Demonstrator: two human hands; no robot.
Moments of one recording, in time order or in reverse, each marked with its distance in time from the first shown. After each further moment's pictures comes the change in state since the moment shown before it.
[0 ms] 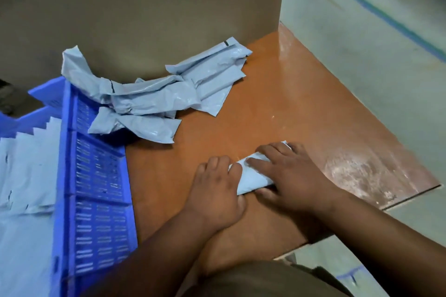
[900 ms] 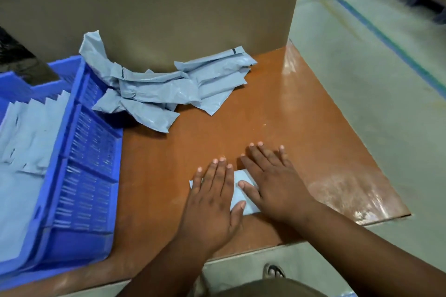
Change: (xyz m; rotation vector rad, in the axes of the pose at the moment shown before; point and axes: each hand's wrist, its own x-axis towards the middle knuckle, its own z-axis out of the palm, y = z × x) left_hand -0.037 0.062 0.037 0.036 -0.026 -0.182; right_hand -0.017 0.017 0.010 -0.048 0.006 -0.022
